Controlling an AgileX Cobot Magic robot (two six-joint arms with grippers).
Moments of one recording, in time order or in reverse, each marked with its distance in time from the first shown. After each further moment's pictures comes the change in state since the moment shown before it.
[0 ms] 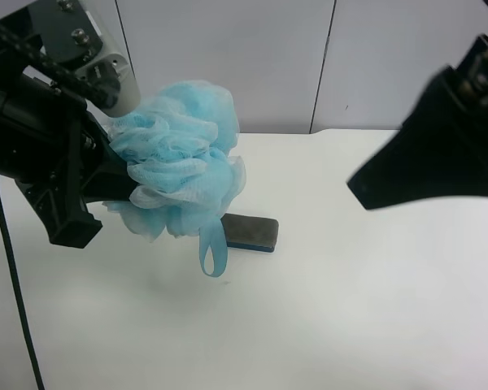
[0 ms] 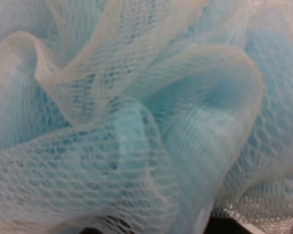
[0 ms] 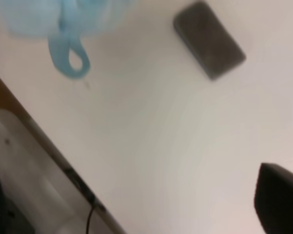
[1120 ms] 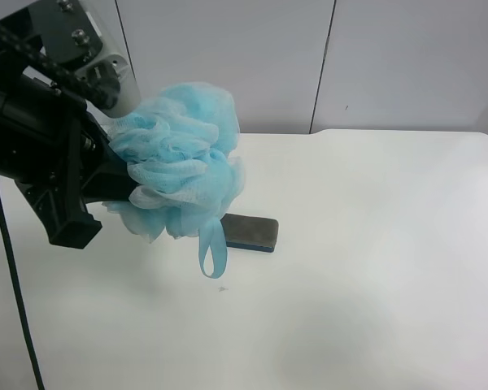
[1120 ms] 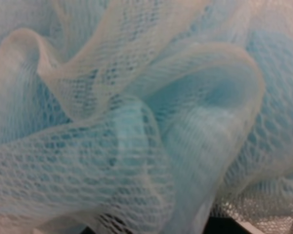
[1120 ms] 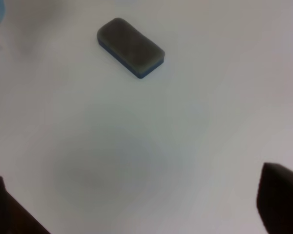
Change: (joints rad) left arm 0.000 0.000 0.000 -0.001 0.002 0.000; right arm 0.003 -0.908 0.635 -0.222 -0.154 0.166
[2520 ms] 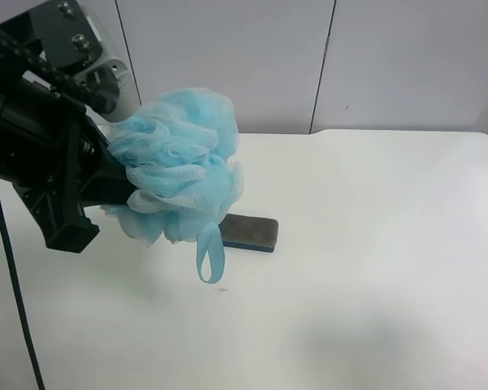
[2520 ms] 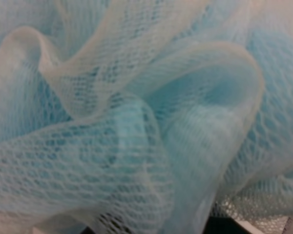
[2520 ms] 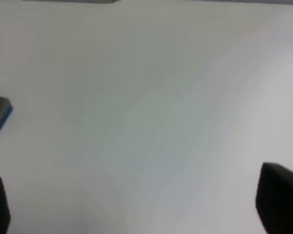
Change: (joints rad) left arm 0.000 0.000 0.000 -0.002 0.017 -0.001; right arm -0.600 -0.145 0.024 0.014 0.012 0.000
